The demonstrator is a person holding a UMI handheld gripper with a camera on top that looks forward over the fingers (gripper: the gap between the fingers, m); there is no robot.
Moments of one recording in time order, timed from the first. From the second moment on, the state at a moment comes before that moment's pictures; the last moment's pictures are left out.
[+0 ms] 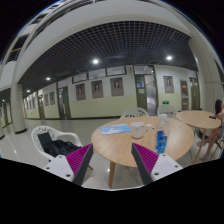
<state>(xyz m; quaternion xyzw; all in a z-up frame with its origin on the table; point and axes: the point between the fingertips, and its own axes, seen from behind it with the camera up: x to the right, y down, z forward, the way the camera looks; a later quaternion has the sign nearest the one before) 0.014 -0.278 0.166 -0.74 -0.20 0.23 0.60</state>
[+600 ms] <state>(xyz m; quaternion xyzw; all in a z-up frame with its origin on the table) 0.124 -0.153 0.137 -0.75 -0.13 0.14 0.63</state>
